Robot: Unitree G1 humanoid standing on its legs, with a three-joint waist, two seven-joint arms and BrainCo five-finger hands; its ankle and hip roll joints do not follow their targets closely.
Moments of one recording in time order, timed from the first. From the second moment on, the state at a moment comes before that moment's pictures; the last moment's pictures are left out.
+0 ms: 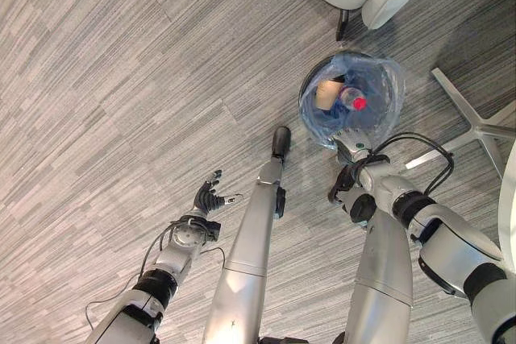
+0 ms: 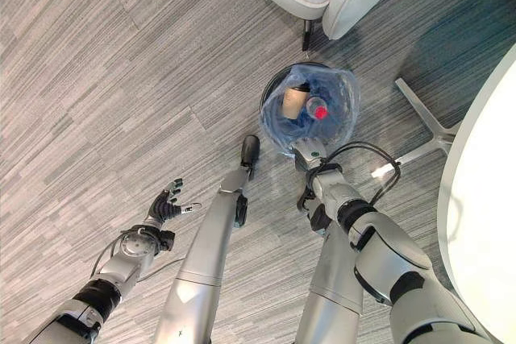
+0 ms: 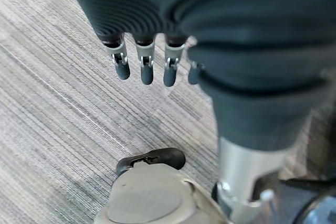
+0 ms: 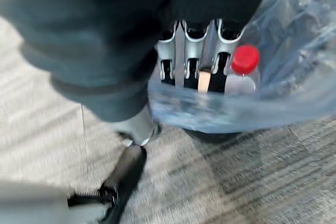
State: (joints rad) left arm -0.32 0.40 -0.40 0.66 -0.29 -0.16 0.20; right arm -0.94 -0.44 0.85 1.00 -0.58 0.03 -0.32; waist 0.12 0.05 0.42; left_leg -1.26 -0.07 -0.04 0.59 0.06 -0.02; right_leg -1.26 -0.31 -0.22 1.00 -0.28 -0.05
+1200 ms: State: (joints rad) left arm 0.04 0.37 -0.21 0.62 -0.26 -0.09 0.12; right arm -0.27 -0.42 0.32 0.13 0.10 -0.08 -0.12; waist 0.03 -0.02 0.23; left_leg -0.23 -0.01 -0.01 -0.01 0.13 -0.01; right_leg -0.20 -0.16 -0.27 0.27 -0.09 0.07
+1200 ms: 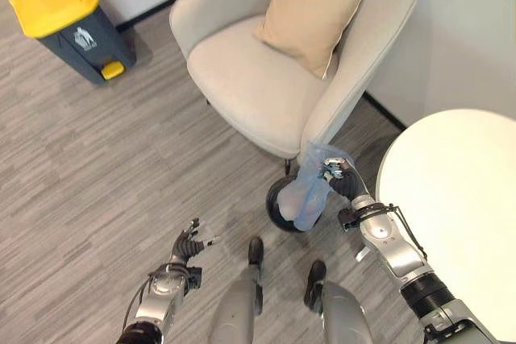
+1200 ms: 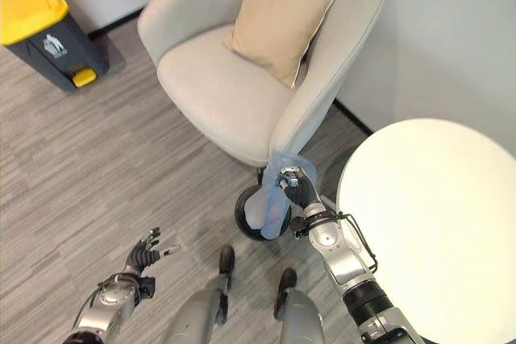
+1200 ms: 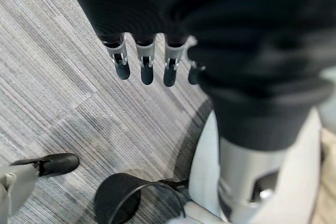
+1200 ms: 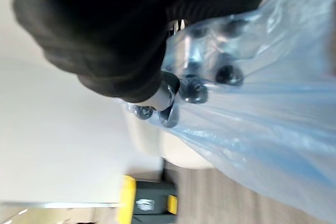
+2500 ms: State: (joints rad) left arm -0.12 0.44 -0.33 0.19 -0.07 -0.12 0.02; right arm -0.31 -0.51 0.34 -0.02 0.18 -0.11 -0.02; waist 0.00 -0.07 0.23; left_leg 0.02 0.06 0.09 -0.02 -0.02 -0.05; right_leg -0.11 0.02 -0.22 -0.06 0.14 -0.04
